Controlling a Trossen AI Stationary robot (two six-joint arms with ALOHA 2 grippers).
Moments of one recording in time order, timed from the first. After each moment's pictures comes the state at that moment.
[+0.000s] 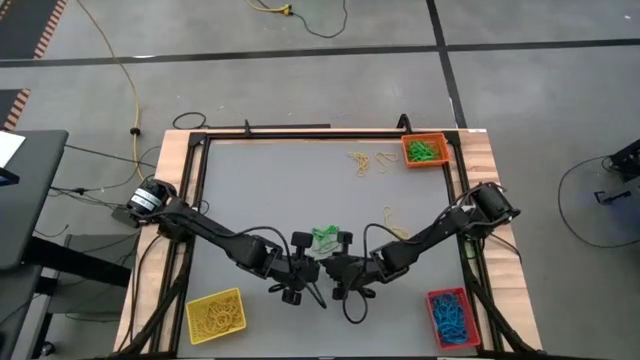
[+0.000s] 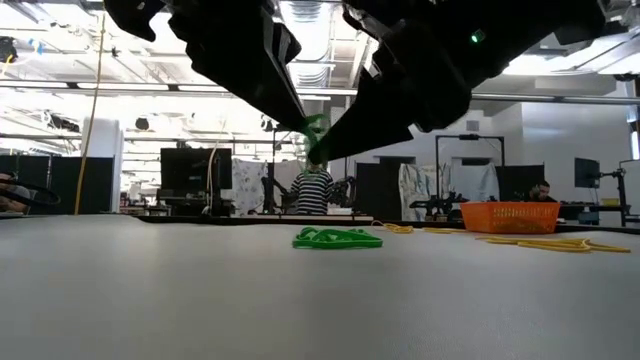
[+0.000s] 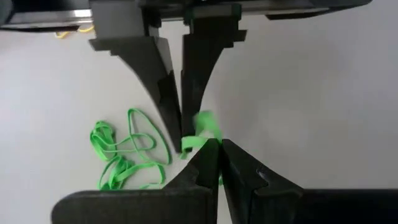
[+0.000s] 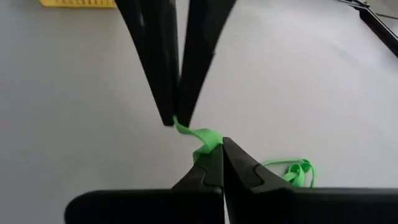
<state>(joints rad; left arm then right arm) -0.41 1.77 1.23 -0.40 -0.33 -0.06 0.43 1.88 1.06 0.17 0.57 0.12</state>
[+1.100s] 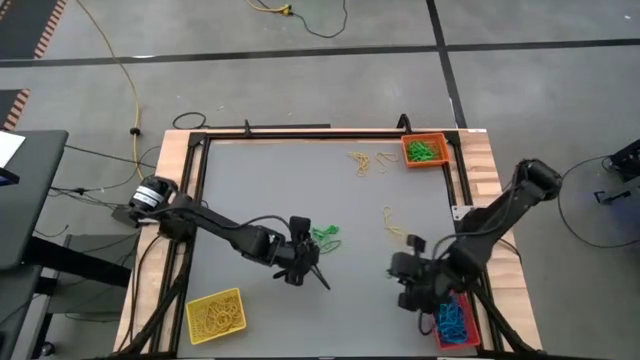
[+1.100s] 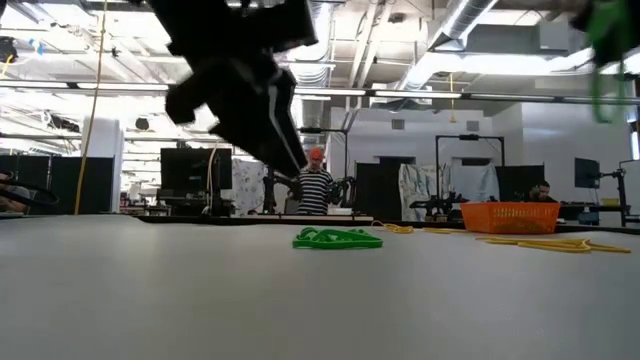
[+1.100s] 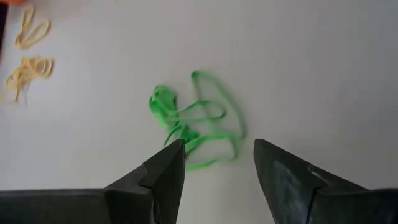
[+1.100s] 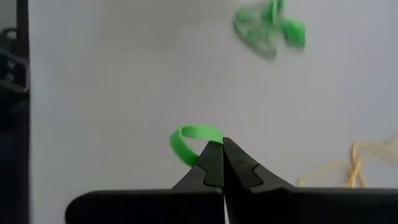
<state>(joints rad) -0.31 1.77 1.14 -0.38 -0.43 0.01 0.77 1.39 1.06 -0.80 0.51 0.93</state>
